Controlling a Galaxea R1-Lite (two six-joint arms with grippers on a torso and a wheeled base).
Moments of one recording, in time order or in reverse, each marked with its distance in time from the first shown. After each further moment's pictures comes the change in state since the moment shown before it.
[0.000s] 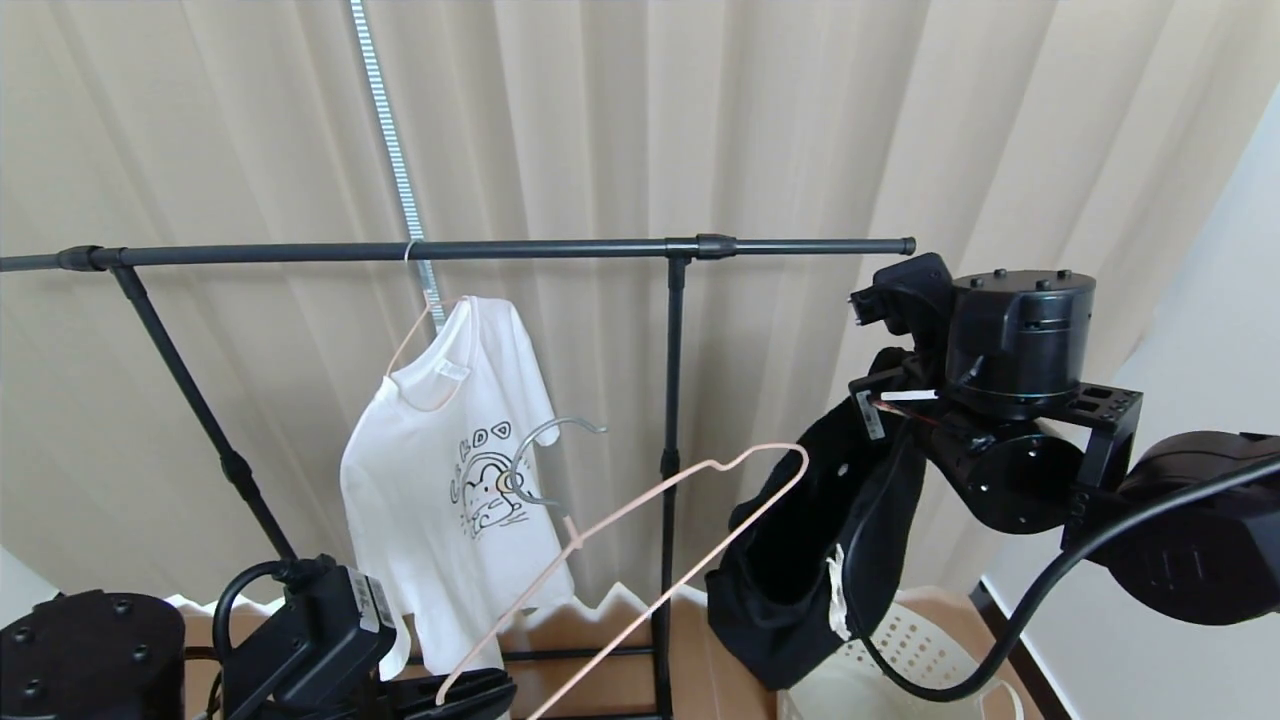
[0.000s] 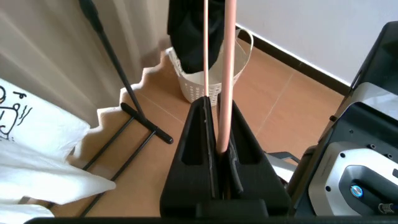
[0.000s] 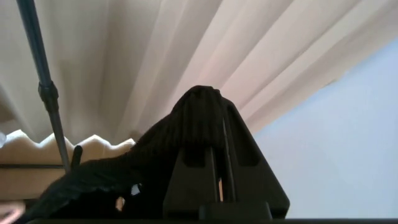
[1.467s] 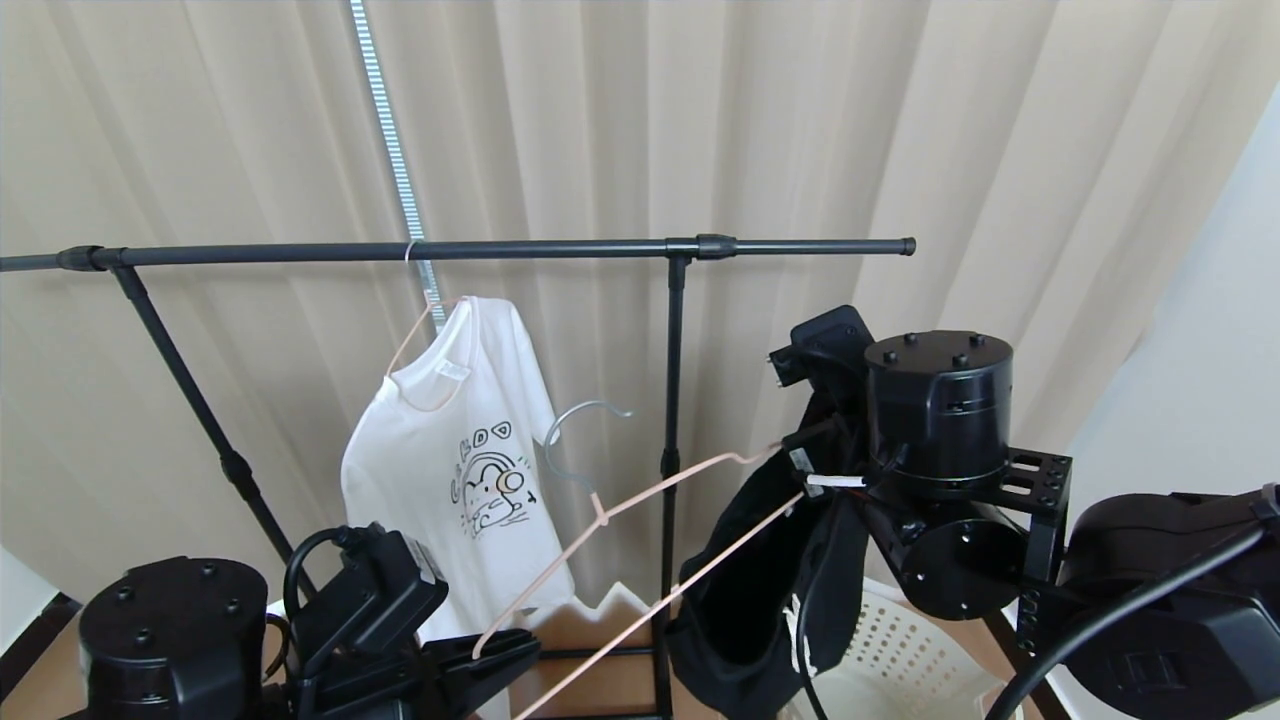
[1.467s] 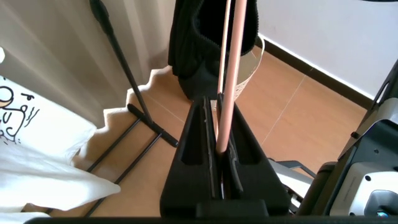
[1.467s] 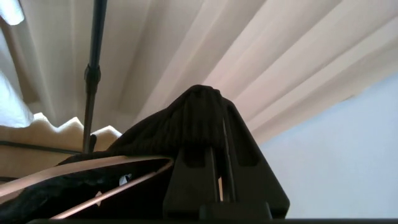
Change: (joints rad) left arm 0.023 0.151 -0.034 -0.125 0.029 -0.006; right arm 0.188 0.037 0.039 -0.023 -0.078 -0.002
